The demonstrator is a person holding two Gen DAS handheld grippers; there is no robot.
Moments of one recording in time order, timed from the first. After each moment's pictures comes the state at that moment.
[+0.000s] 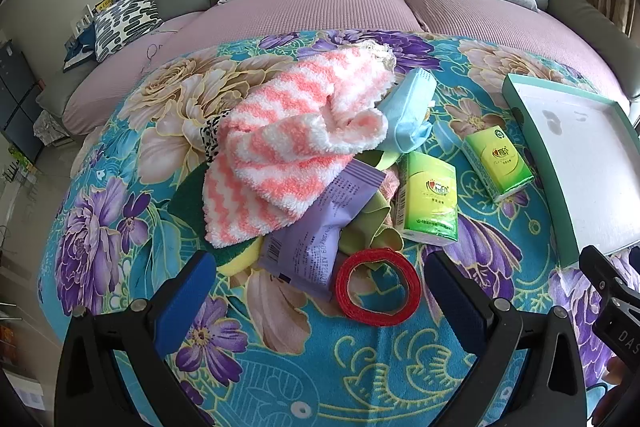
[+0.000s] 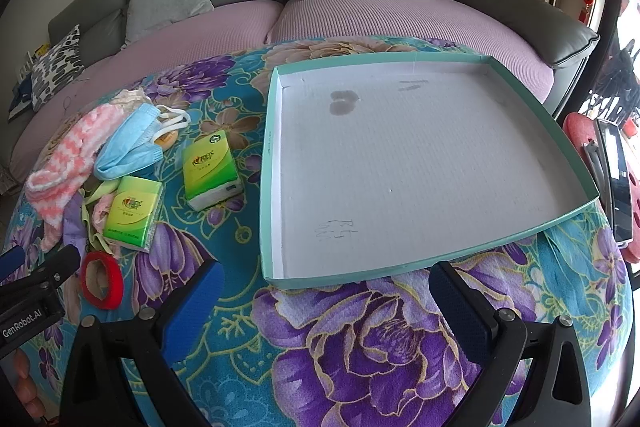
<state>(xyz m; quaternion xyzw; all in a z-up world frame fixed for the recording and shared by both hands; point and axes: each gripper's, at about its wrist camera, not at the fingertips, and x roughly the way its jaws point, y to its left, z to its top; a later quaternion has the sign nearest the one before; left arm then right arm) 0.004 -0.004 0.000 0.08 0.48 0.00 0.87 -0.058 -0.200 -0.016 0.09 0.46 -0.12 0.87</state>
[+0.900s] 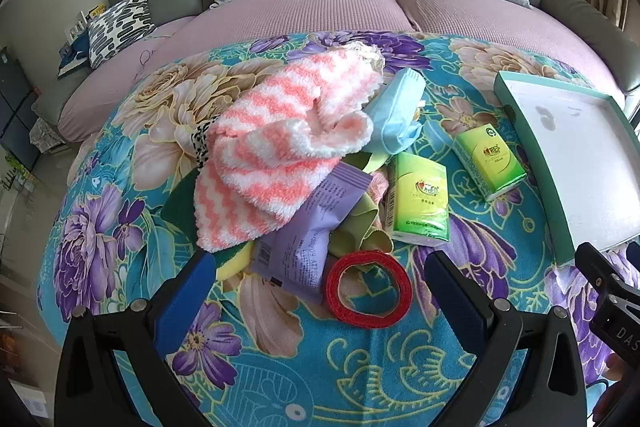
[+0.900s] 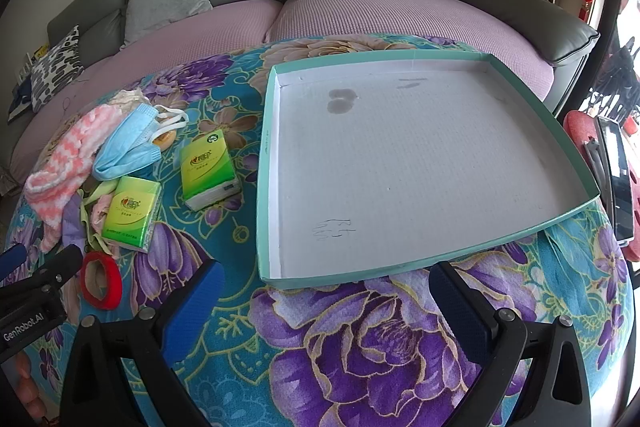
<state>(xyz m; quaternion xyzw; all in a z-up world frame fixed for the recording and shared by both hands) 0.003 -0.010 0.002 0.08 0.48 -0.01 0.87 -0.058 -0.199 -0.017 0.09 0.46 -0.13 0.87</state>
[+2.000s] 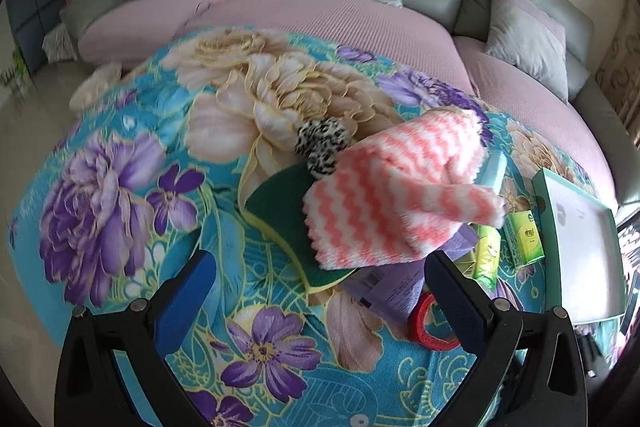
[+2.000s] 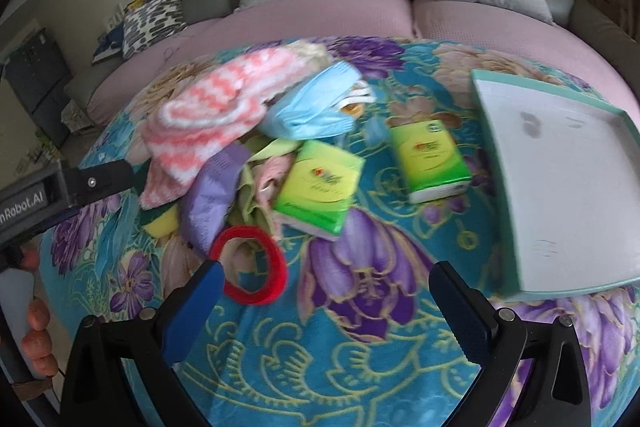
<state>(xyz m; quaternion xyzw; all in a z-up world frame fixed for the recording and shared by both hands) 0.017 0.108 0.014 -0.09 0.48 0.03 0.87 -0.028 -0.068 -0.026 0.06 0.47 0.06 0.88</state>
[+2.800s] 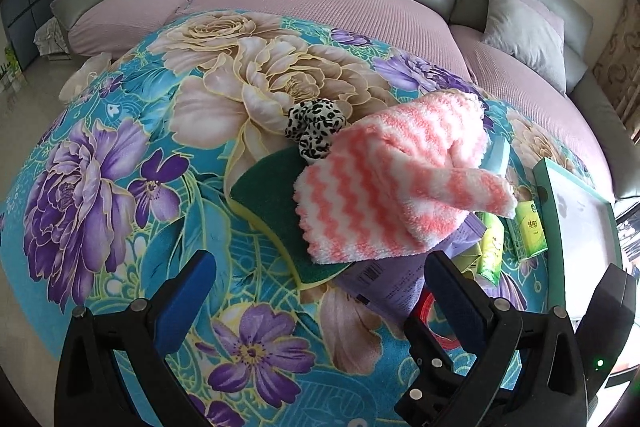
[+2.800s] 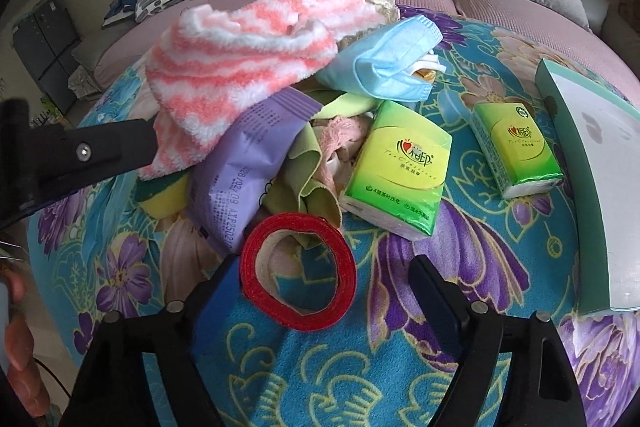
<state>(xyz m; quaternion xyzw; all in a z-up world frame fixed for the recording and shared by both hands) 0.020 0.101 0.000 -0.09 0.49 0.01 0.87 -0.007 -0.026 -0.058 0.03 0.50 0.08 0.86</state>
